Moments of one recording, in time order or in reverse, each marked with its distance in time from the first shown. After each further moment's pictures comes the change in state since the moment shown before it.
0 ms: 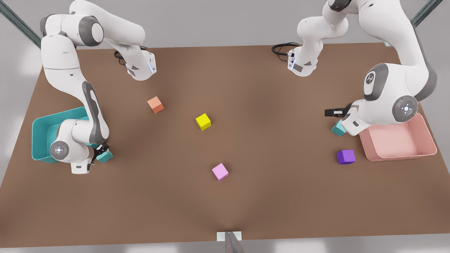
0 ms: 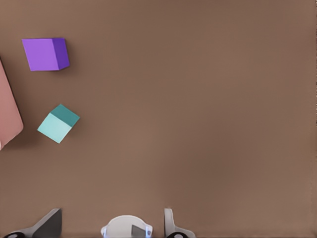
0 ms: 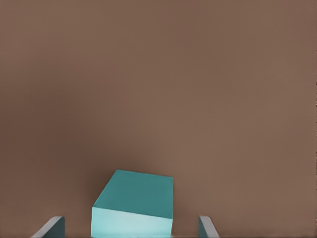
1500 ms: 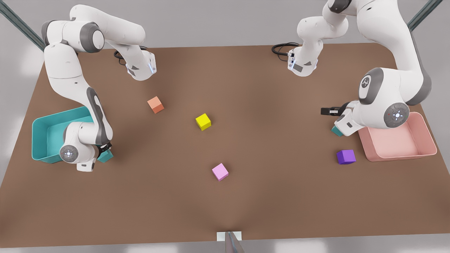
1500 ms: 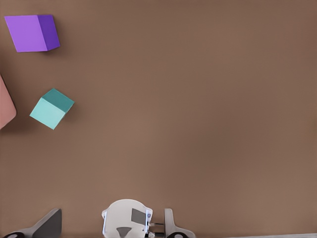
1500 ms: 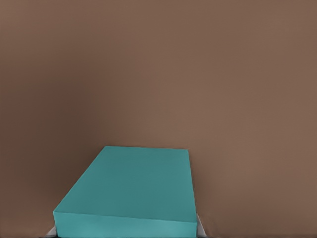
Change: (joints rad) left arm -0.010 0.022 0.001 -0.001 -0.003 -0.059 -0.005; right arm 0.019 0.070 -0.042 -0.032 -0.060 -0.012 0.131
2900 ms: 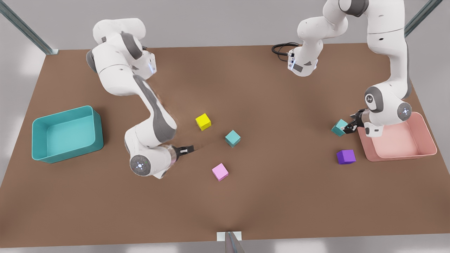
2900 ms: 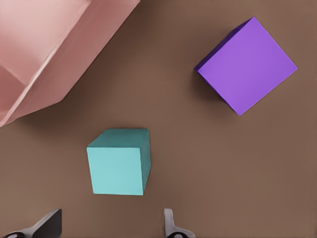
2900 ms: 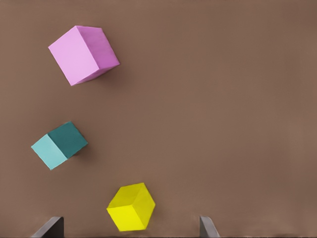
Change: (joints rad) left arm 0.093 -0.053 0.313 -0.740 -0.052 0.899 -0.373; right arm 0.396 0.241 0.177 0.893 0.408 -0.721 0.923
